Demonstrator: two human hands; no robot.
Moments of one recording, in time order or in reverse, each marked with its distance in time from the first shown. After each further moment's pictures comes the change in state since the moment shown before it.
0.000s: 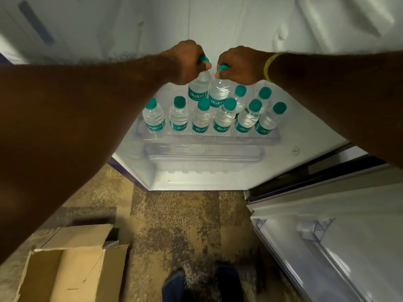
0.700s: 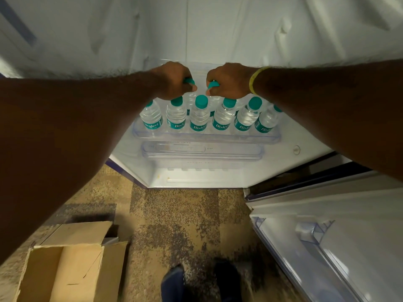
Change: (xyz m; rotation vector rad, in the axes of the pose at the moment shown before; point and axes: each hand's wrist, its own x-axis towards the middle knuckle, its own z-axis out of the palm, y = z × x) left_hand -0.008 -0.029 0.031 0.035 -0.170 -0.072; right_hand 0.010 -0.004 0.035 -0.075 -0.119 -0.046
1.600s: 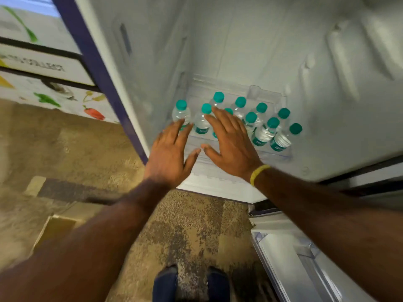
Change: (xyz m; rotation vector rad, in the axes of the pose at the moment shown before) left_hand -0.189 0.005 0.107 -0.072 0.543 -0.092; right_hand -0.096 -0.109 0.082 0.156 0.545 -0.172
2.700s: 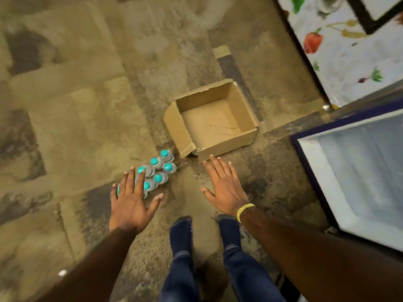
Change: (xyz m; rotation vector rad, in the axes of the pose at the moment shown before) left_hand -0.688 -0.034 0.017 0.012 -0.145 -1.395; right_hand -0.295 -0.375 0.229 -0.072 -0.821 -0.731
